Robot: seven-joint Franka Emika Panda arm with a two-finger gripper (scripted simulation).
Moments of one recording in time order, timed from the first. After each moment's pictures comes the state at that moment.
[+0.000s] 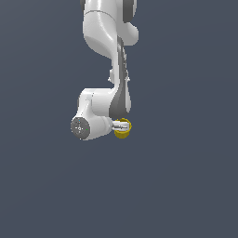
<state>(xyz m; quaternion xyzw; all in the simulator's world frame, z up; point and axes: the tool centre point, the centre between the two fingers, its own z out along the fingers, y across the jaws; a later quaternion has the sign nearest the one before) -0.077 -0.033 0.094 -0.93 0.10 0.34 0.12</state>
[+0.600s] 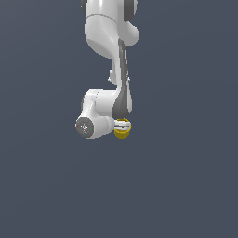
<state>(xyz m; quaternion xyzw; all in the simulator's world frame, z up) -0.092 -0.025 0.077 -0.92 0.10 0.35 0.12</state>
